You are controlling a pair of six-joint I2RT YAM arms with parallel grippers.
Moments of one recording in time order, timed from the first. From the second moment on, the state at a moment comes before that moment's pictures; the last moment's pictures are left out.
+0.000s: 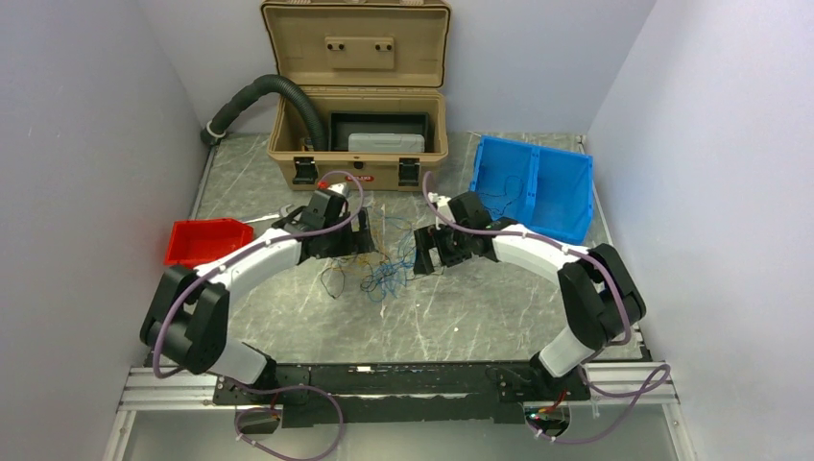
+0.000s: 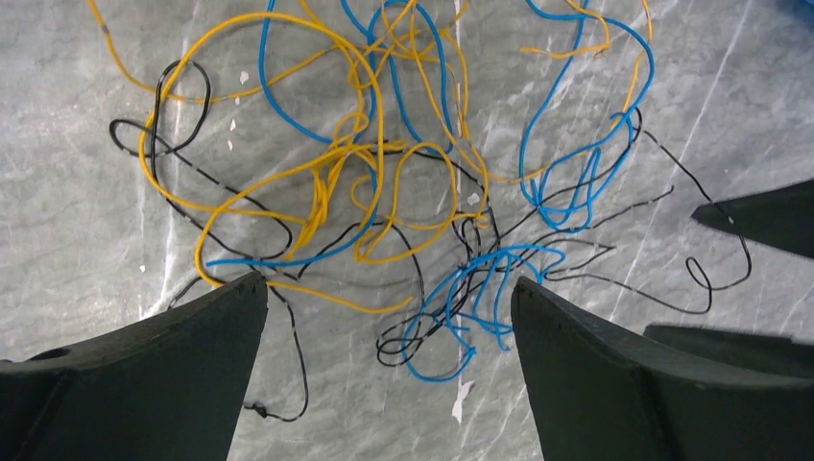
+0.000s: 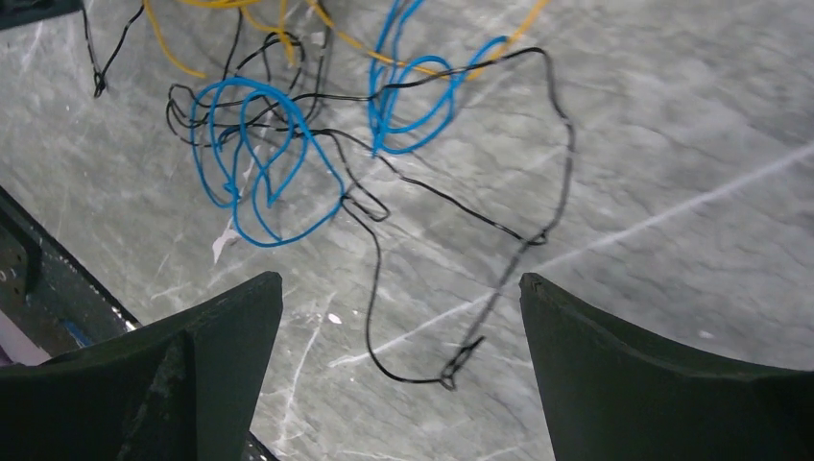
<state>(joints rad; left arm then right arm) -0.49 1.43 0.89 -0.33 0.02 -0.56 0.52 1.57 0.91 -0.27 -0.37 0.21</state>
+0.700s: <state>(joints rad) -0.49 1.66 1.00 -0.38 -0.02 -0.68 0.71 1.30 0.76 -0.35 -0.21 0.24</state>
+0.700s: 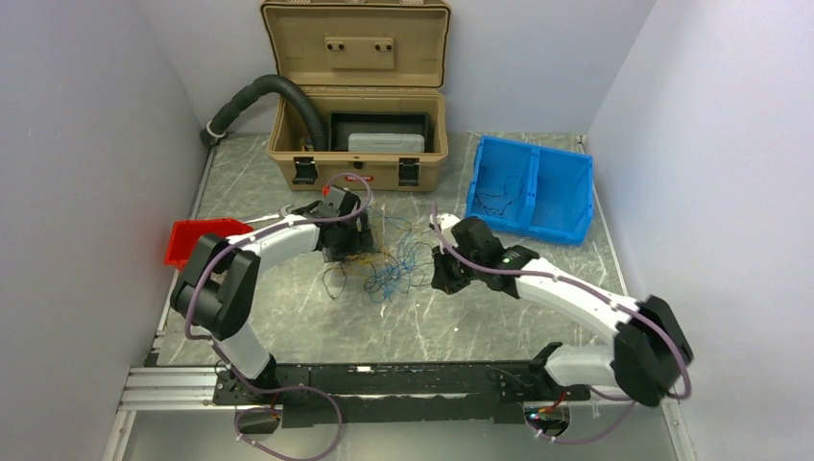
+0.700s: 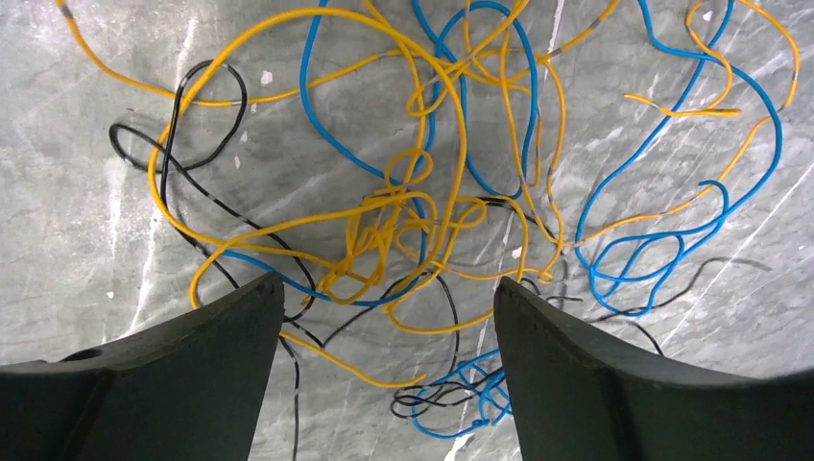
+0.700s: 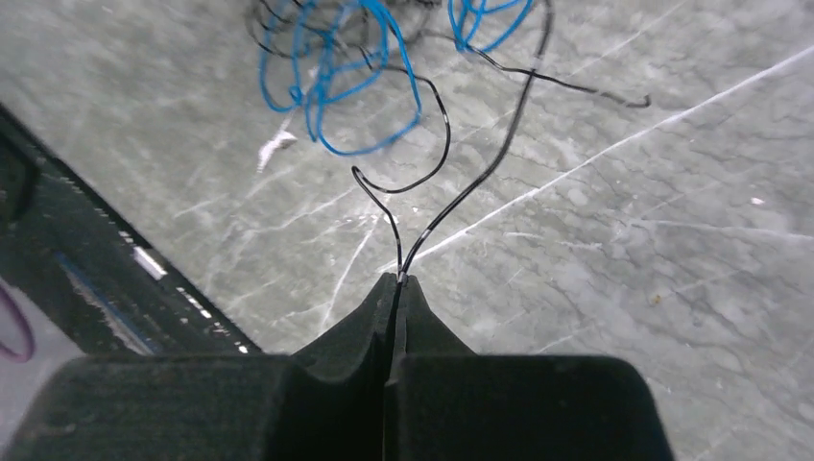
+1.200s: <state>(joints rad) -0.49 1.74 1.05 -0.38 -0.12 -0.74 0.69 0.86 0.77 -0.63 0.20 0.49</state>
